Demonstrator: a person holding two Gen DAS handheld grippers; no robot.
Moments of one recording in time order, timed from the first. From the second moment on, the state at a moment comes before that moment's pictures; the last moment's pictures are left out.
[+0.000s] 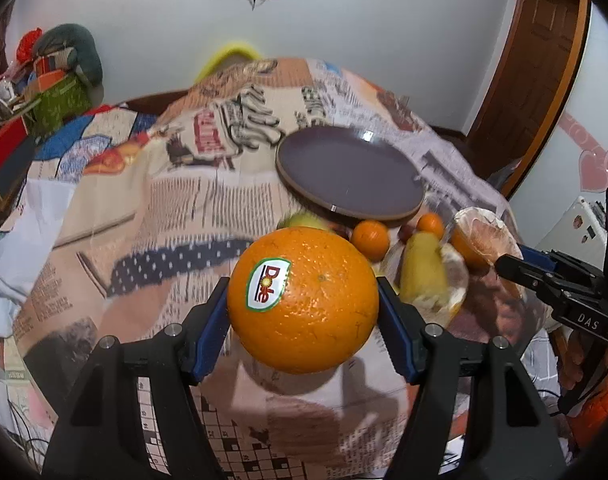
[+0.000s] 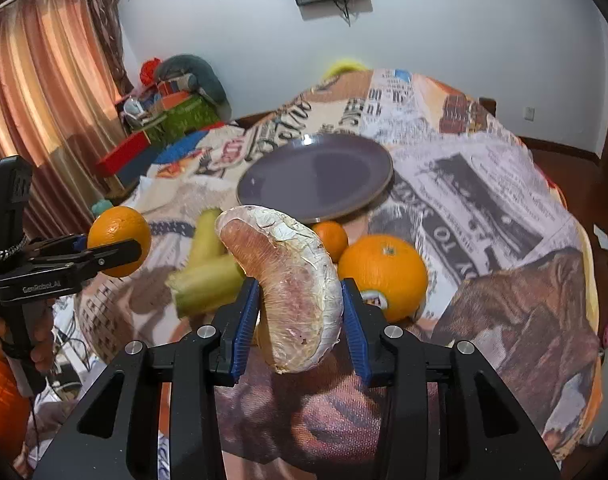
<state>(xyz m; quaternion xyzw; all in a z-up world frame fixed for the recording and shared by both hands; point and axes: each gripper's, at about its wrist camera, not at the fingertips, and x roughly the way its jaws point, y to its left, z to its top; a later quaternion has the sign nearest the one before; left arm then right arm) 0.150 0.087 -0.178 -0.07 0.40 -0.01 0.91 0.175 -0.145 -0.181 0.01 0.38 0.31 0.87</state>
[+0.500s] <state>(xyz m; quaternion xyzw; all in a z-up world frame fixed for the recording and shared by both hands) 0.179 0.077 -0.122 -0.05 0.33 -0.02 0.94 0.199 -0.152 -0.136 0.01 0.32 0.30 0.90</state>
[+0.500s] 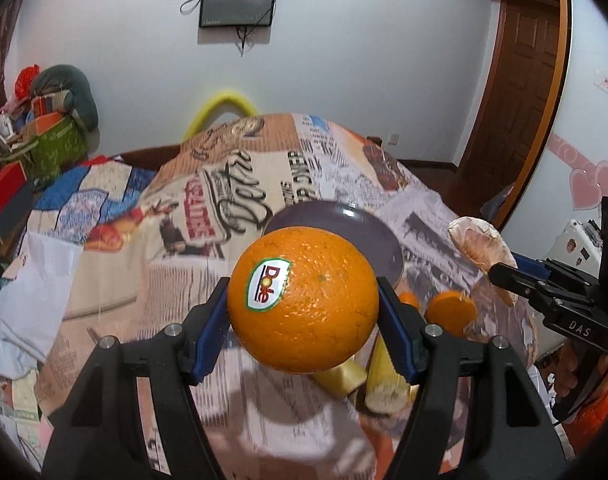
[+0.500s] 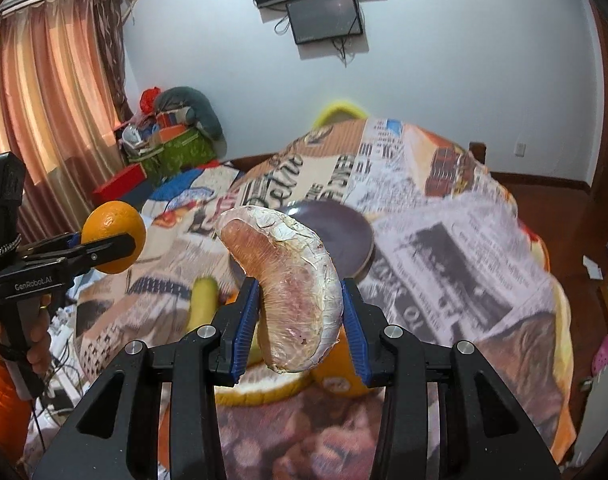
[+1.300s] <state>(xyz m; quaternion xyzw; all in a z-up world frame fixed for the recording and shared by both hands) 0.291 0.074 -0.131 -0.05 0.34 -0.03 0.94 0.288 -0.125 -0.125 -0.04 0.29 0.29 0.91</state>
